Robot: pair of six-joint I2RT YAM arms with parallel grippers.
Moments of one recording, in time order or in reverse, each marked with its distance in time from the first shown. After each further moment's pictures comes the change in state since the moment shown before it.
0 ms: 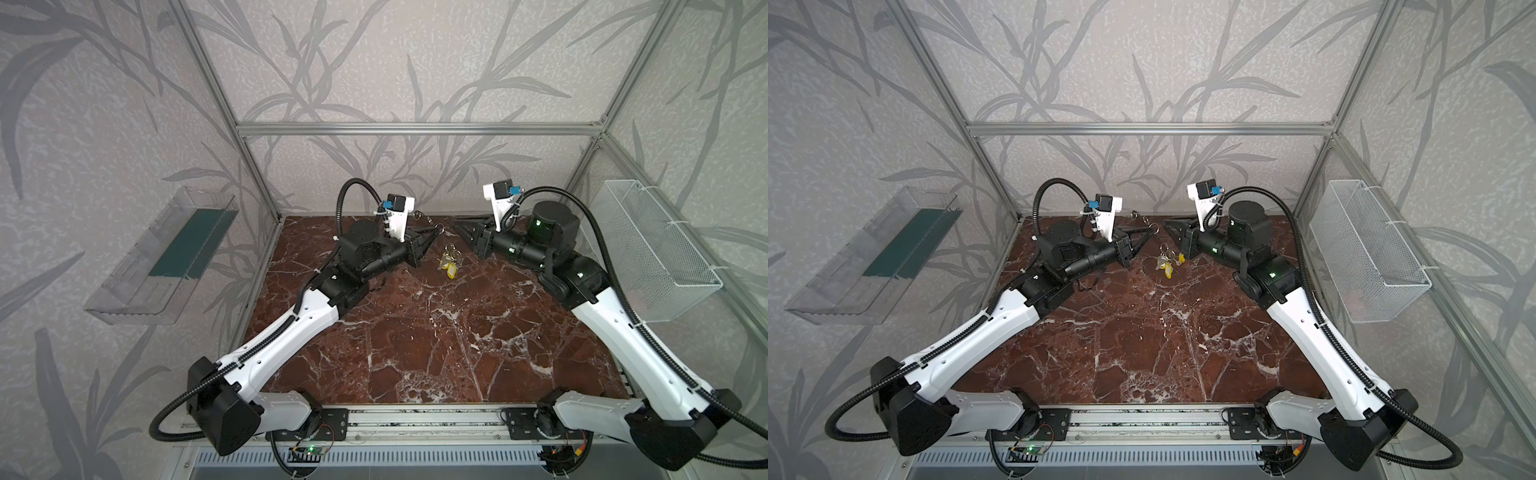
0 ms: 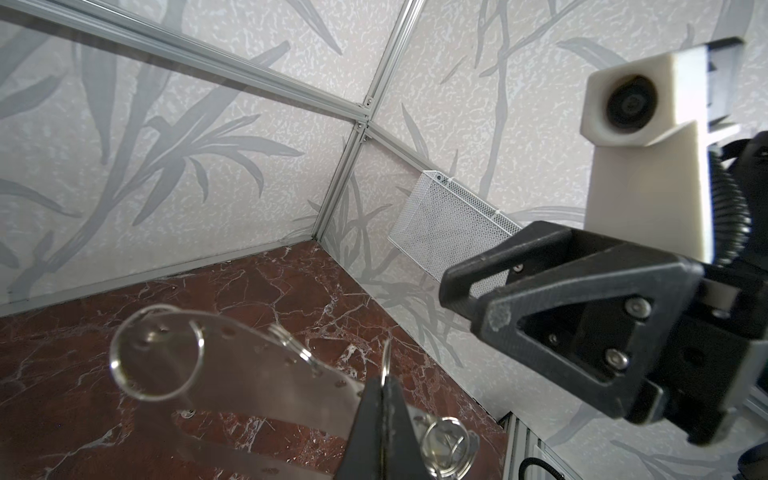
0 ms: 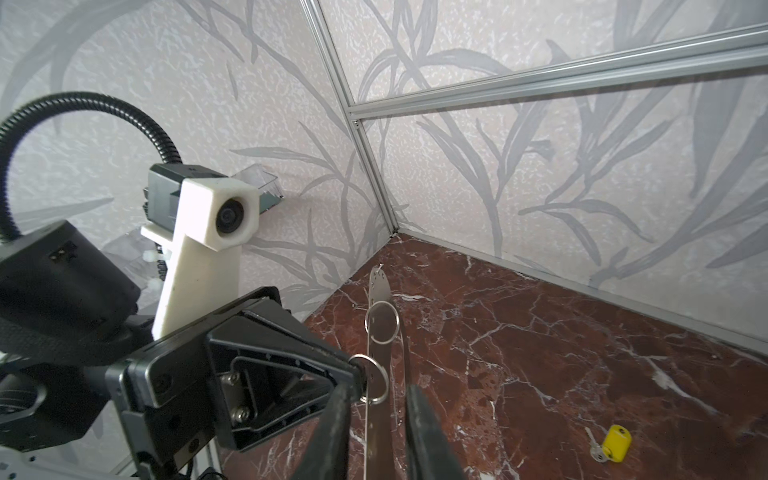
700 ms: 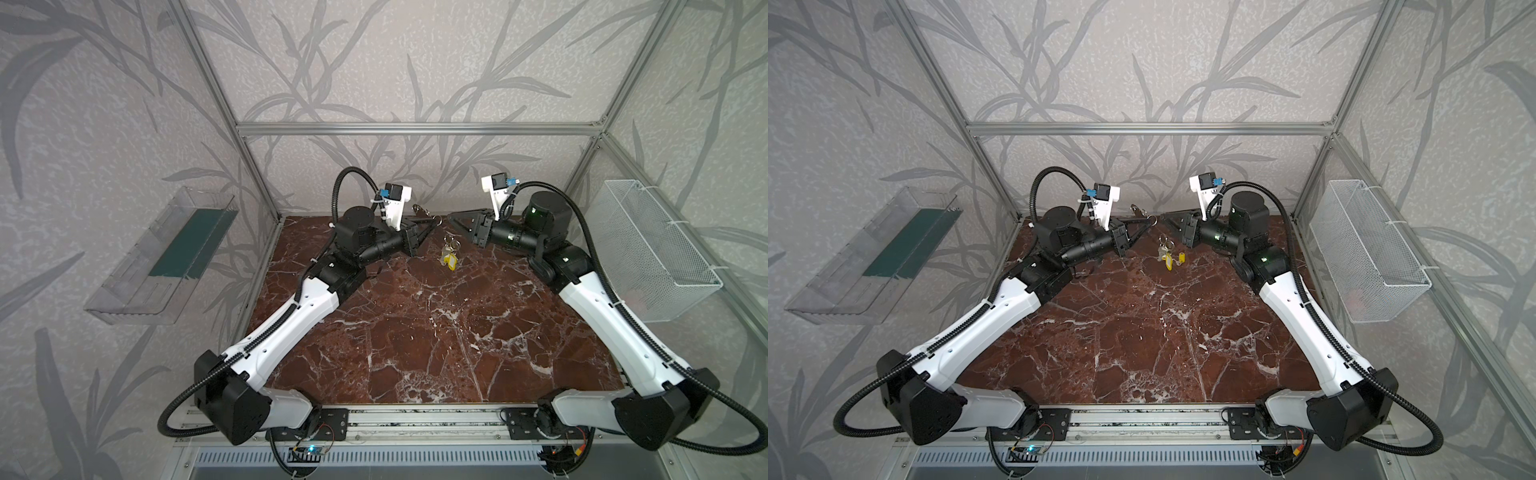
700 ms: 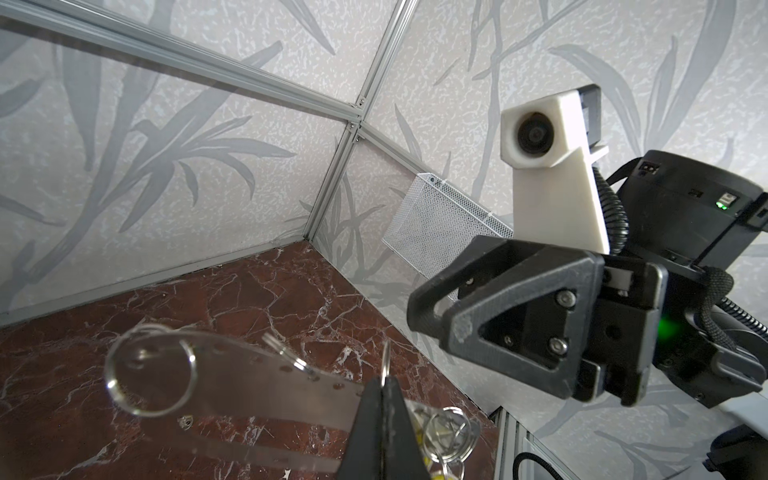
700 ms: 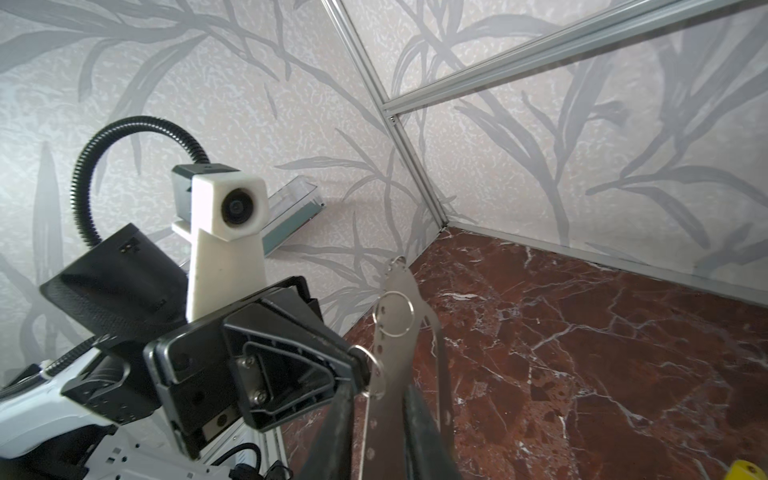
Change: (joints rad) left arm 0.083 0.064 0.084 -0.028 0.163 -0.018; right arm -0.133 0.107 -0.024 0.196 -0.364 0.229
